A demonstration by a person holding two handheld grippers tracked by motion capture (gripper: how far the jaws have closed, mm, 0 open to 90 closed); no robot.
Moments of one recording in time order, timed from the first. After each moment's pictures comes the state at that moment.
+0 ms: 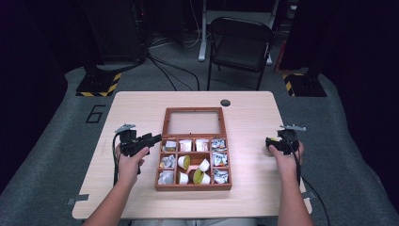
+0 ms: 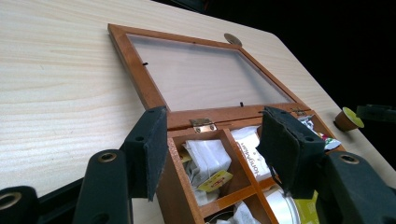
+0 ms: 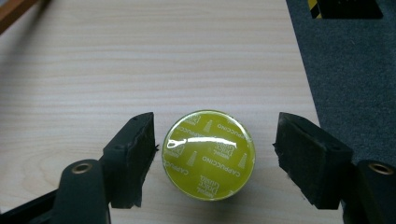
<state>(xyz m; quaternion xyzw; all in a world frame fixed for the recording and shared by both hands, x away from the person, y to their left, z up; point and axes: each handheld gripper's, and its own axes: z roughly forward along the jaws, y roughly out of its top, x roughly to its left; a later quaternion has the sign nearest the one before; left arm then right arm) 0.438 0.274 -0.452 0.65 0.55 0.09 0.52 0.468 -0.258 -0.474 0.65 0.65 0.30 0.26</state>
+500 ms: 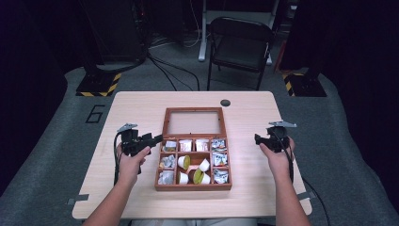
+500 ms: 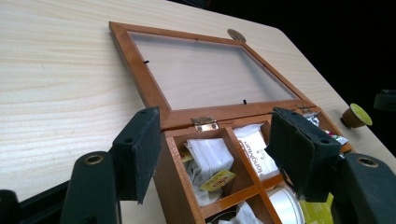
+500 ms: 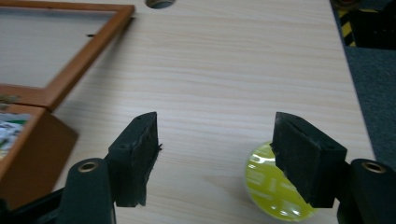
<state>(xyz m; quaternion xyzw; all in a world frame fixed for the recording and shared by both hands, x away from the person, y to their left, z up) 0.440 0.270 -0.452 0.66 0.55 0.10 0.51 0.462 -0.217 -0.448 0.59 0.69 0.34 0.25</state>
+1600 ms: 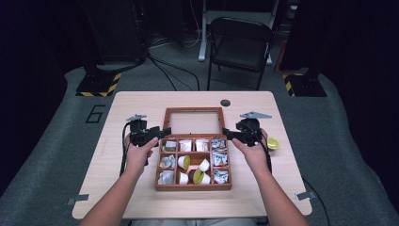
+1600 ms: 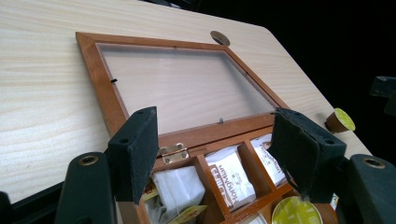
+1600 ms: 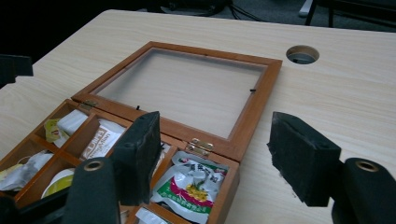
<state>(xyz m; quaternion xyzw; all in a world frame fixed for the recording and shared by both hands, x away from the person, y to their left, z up) 0.464 0.244 -0.431 0.67 0.54 0.07 0.51 0.459 -0.127 -0.405 0.49 0.73 0.44 0.17</state>
